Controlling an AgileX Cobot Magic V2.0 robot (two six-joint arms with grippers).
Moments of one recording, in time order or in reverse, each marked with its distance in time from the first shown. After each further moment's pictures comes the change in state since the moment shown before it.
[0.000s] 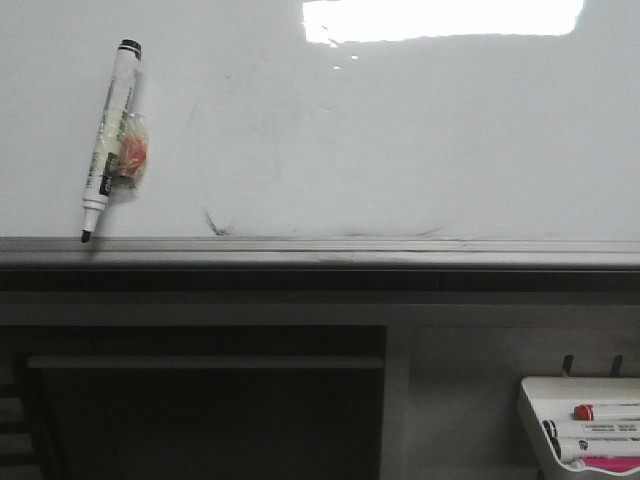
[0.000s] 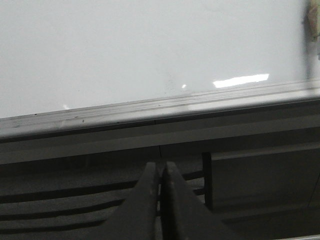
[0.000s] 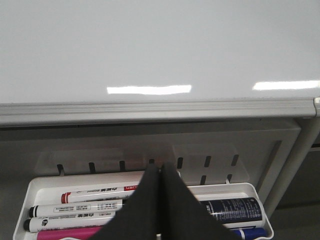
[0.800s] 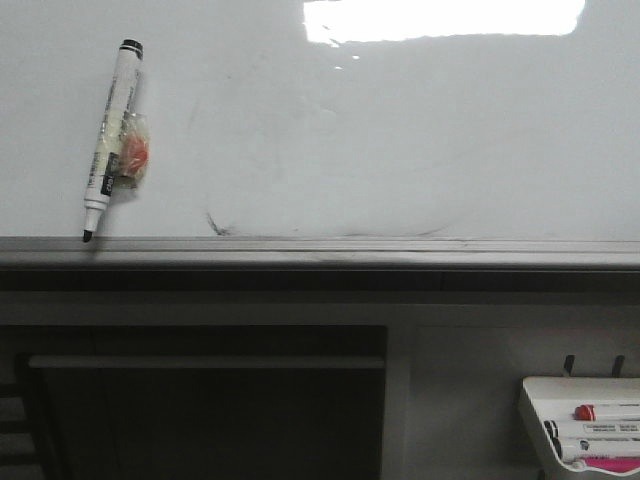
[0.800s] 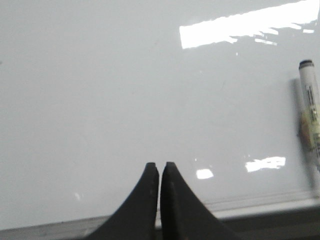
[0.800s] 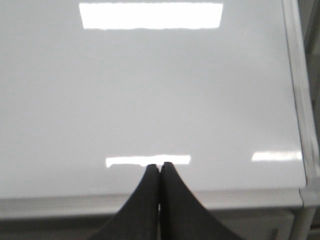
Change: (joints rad) left arm 0.000 0.000 0.000 0.029 -0.350 0.000; right arm 0.000 0.000 0.000 0.000 -0.302 0.000
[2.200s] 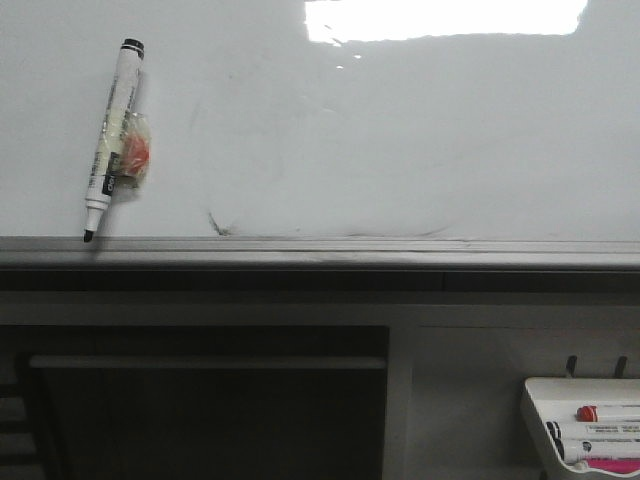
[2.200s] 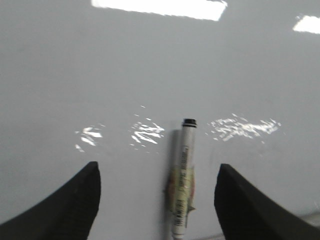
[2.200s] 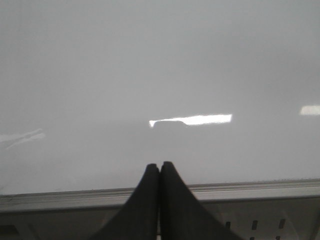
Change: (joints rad) left arm -0.419 0.698 -0.326 -0.253 -0.189 -0.058; right arm 0.082 0.129 -0.270 0.122 0.331 0.008
